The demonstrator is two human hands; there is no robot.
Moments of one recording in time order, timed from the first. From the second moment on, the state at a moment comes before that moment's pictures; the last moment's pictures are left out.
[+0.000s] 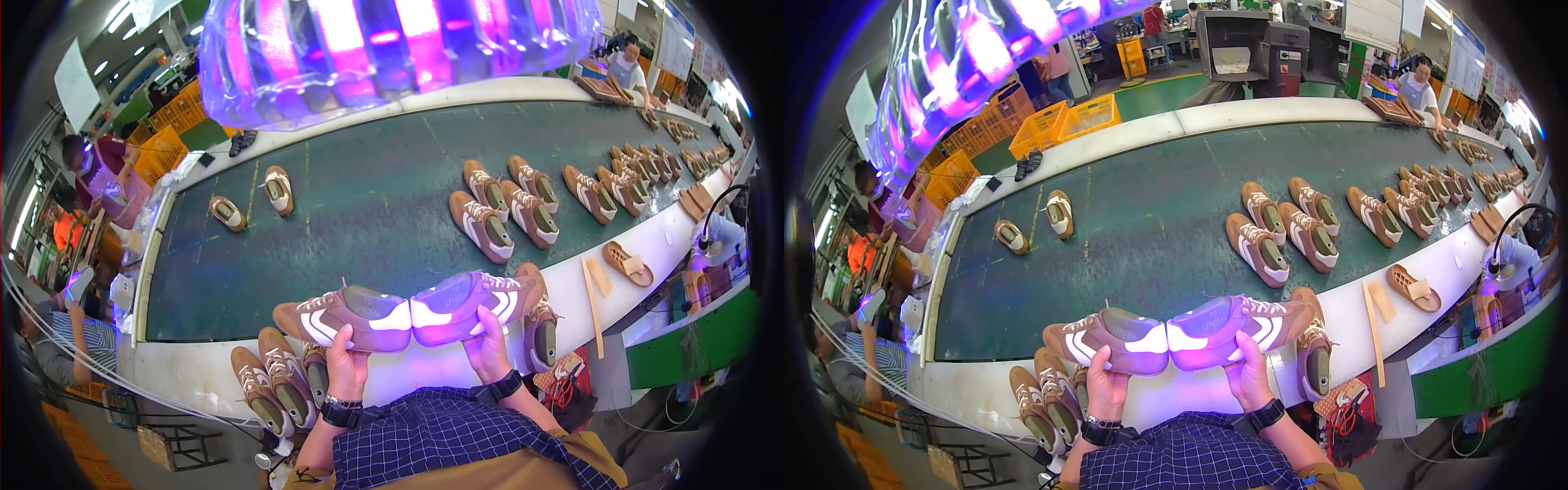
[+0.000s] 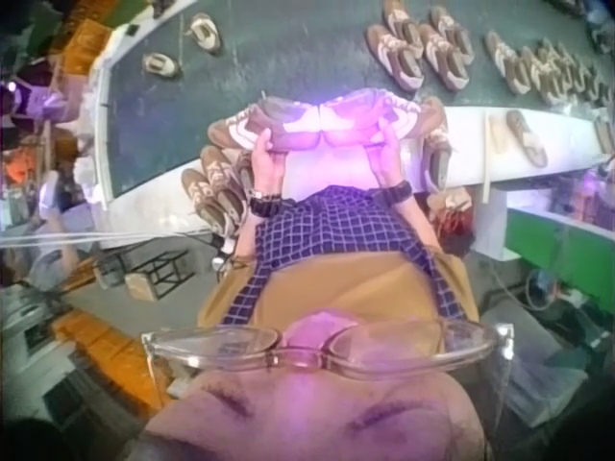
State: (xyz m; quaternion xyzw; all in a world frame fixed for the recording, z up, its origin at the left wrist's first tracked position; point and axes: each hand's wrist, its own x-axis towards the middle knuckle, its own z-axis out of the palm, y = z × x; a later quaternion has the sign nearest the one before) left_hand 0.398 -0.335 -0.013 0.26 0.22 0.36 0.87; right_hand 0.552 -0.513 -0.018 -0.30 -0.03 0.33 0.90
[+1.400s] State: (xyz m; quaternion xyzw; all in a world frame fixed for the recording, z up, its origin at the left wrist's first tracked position) left_hand 0.375 -0.333 -0.040 0.61 0.37 0.24 0.66; right_hand 0.725 -0.547 -0.015 -0.86 -0.27 0.04 0.43
